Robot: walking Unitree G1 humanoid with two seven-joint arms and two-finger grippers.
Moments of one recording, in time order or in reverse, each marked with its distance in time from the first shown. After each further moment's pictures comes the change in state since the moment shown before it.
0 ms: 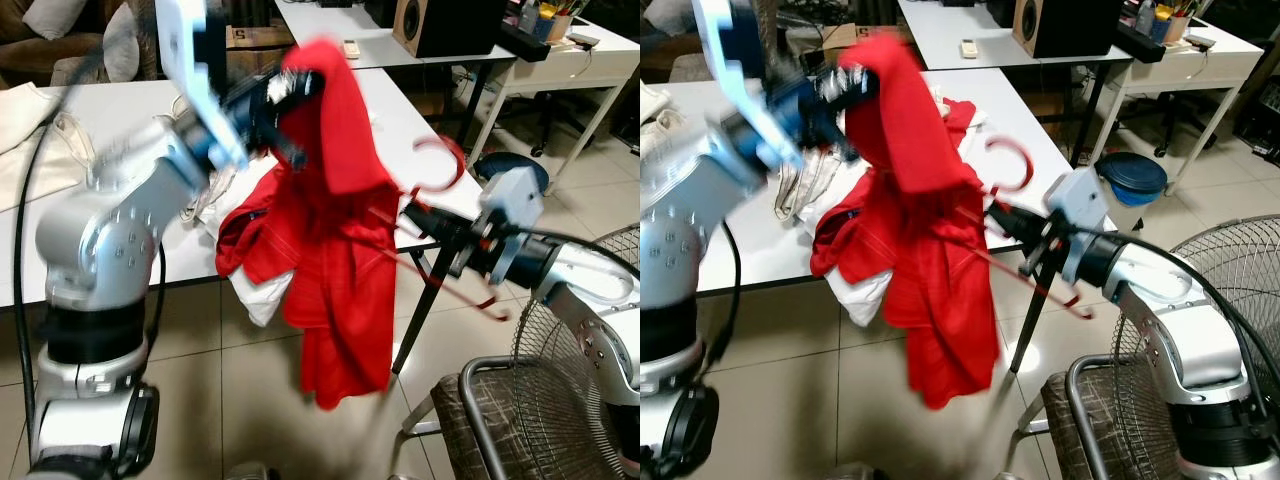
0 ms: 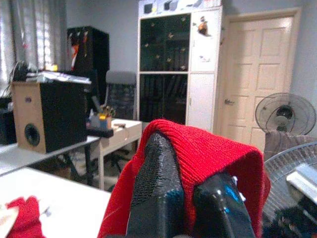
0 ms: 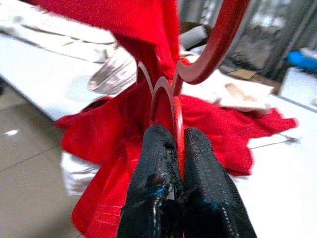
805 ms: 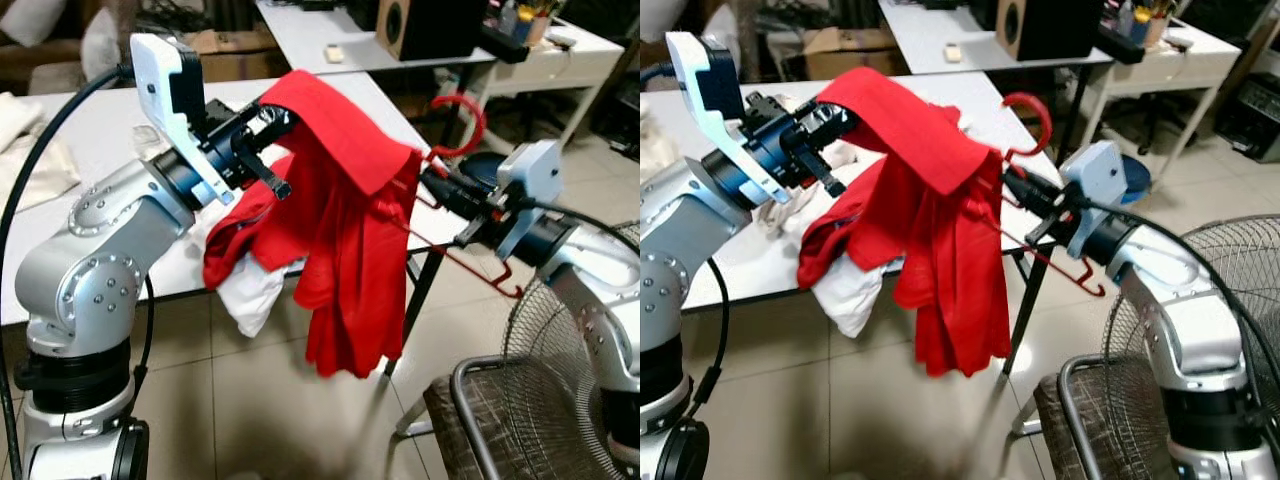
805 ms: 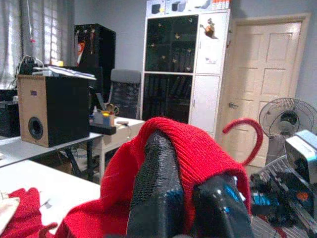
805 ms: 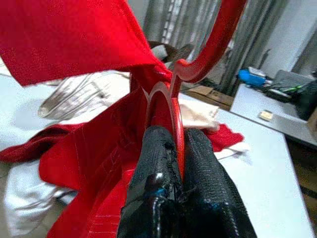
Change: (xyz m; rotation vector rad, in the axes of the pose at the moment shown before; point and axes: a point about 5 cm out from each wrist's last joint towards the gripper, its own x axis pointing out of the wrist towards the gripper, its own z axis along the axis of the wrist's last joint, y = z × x) left arm -0.022 -0.007 -0.009 -0.022 -0.006 0.068; right arm 0.002 -0.016 0.017 -0.023 -0.087 -0.110
